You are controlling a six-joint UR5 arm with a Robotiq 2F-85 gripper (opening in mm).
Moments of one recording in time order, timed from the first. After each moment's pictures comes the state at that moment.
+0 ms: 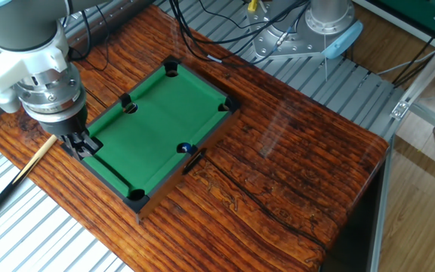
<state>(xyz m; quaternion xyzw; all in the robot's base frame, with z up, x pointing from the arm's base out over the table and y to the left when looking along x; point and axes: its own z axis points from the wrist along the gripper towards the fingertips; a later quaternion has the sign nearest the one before) 0.689 -0.059 0.131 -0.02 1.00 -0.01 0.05</state>
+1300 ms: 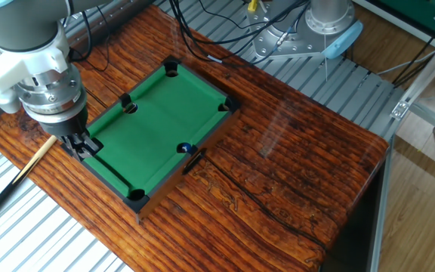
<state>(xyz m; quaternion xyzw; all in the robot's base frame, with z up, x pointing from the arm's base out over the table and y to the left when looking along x) 0.690 -0.057 0.131 -0.02 1.00 -0.01 0.05</state>
